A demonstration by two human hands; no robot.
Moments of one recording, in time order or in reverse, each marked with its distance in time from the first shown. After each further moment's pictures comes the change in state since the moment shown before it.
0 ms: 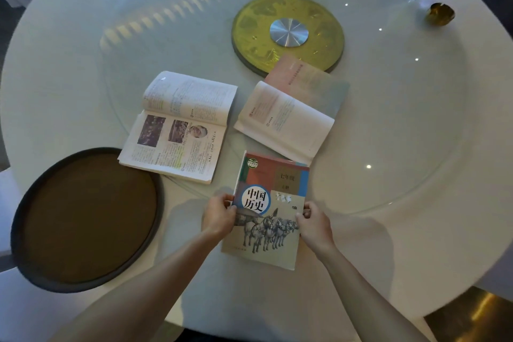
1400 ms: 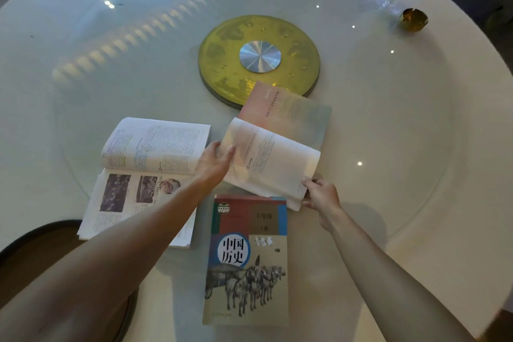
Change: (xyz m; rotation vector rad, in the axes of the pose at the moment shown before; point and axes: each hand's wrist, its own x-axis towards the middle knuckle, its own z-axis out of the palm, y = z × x) left_hand 0.156 0.191 -0.032 -0.048 -0.050 0.257; right_hand 0.146 -0.100 -0.059 0.479 0.112 0.165
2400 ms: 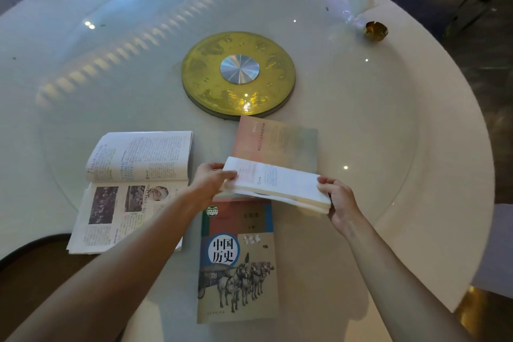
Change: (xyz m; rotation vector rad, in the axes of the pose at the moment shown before) left_hand -0.039 0.021 0.012 -0.314 -0.188 -0.271; right_hand -0.029 -0.003 -0.077 0.452 0.001 0.024
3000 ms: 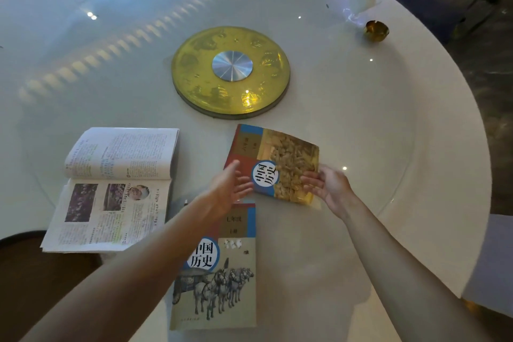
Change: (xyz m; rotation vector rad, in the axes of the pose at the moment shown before) left_hand 0.005 -0.002 0.080 -0.401 -0.157 -0.191; right_hand 0.051 -0.040 -0.006 -0.083 -0.122 0.047
